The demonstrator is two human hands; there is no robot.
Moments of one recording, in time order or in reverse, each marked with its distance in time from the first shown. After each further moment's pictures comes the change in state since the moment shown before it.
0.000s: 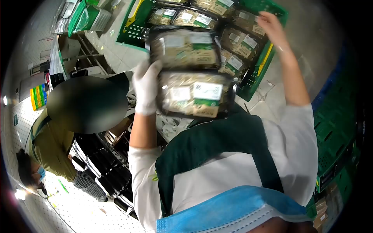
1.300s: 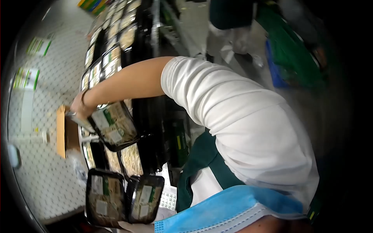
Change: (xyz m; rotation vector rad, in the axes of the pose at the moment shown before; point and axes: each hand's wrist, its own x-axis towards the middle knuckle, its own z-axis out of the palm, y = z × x) left_hand -0.810 -0.098 -0.334 1.071 2.102 -0.219; right_hand -0.745 -0.598 0.634 0.020 -1.430 -1.455
